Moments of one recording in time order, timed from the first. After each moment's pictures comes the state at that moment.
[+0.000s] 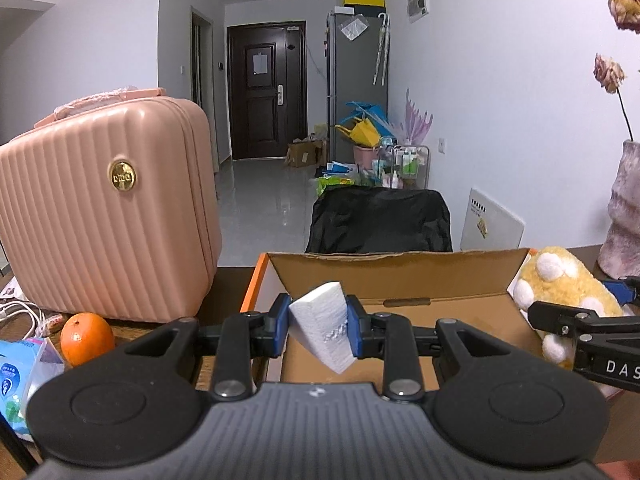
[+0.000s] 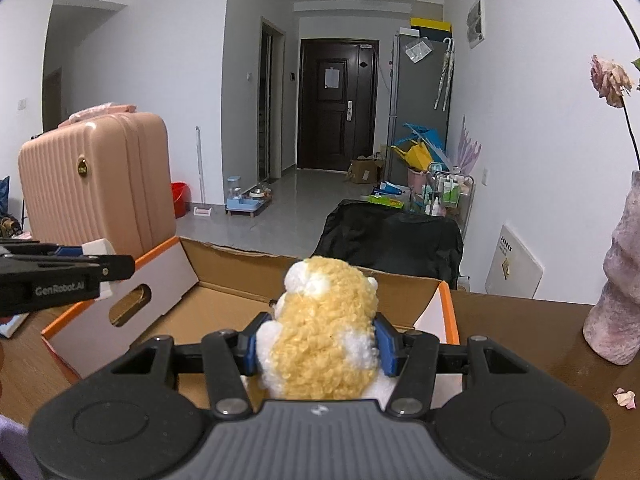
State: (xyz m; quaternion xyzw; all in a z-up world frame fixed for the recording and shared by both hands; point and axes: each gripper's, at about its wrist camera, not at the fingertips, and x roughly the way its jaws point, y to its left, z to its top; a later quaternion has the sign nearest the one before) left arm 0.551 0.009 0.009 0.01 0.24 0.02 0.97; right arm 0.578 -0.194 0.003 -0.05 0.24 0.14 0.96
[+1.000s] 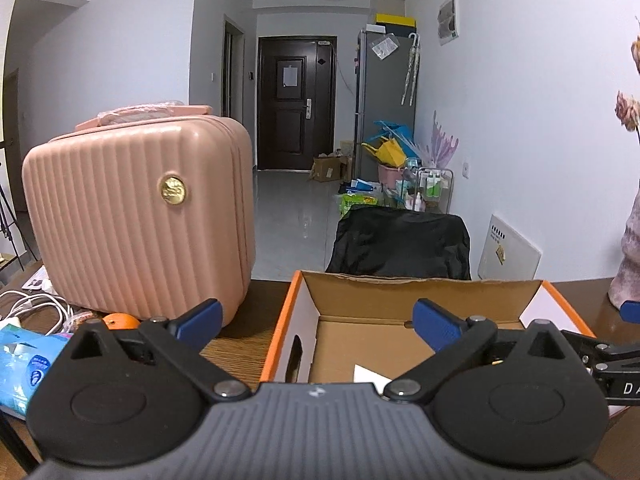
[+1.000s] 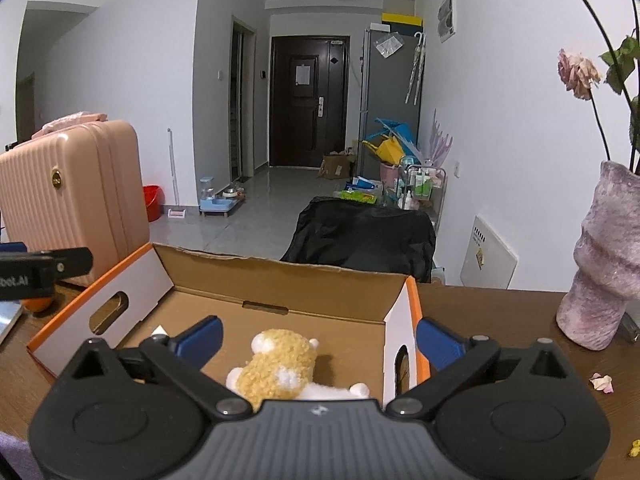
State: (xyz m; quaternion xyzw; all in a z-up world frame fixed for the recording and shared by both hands) left arm 0.531 0.025 0.031 -0.02 0.21 0.06 0.98; right arm 0.575 -0.204 0.011 -0.04 0.25 0.10 0.96
